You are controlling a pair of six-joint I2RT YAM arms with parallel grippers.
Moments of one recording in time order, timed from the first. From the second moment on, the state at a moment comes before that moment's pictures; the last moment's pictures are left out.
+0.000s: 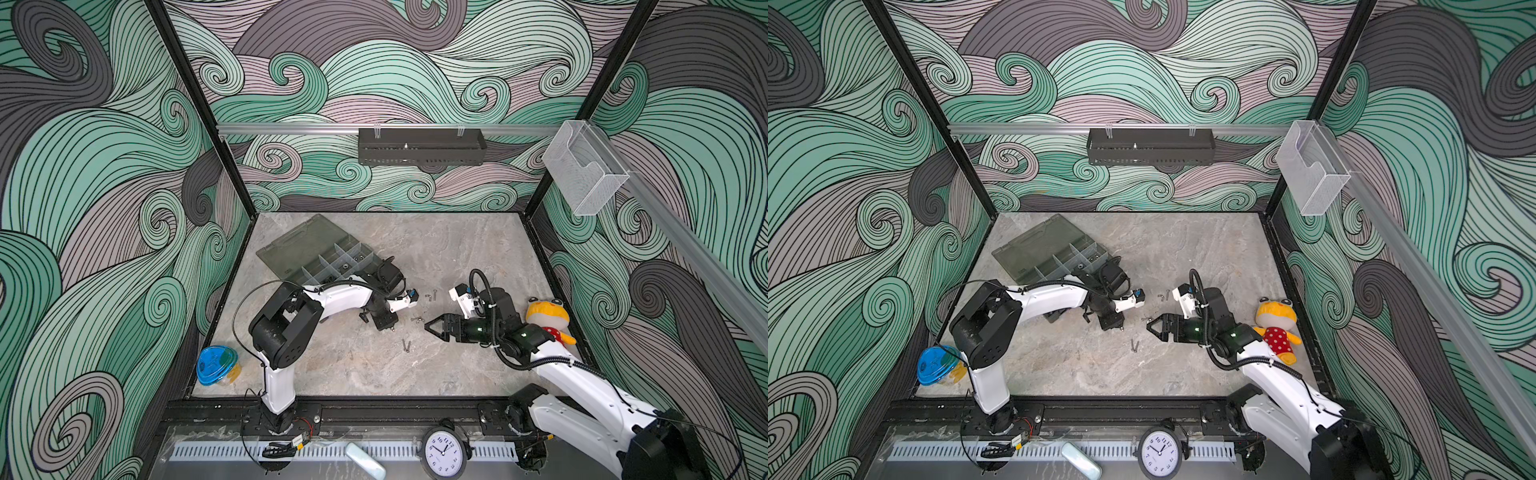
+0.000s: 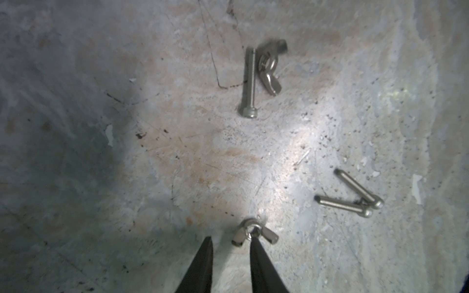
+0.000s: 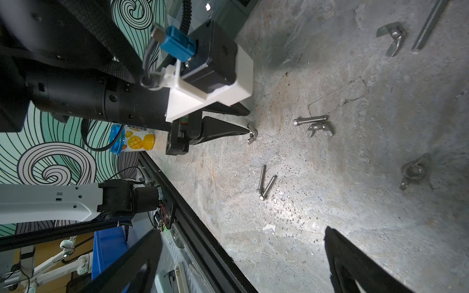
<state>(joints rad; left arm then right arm) -0.74 1.86 1.20 -0.65 0.19 0.43 0.47 0.95 0.49 -0.30 -0.58 0.56</state>
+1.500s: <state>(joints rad) -0.72 1.88 1.21 -0.62 0.16 0.39 0.47 0.97 0.49 -0.28 -0.59 0.56</state>
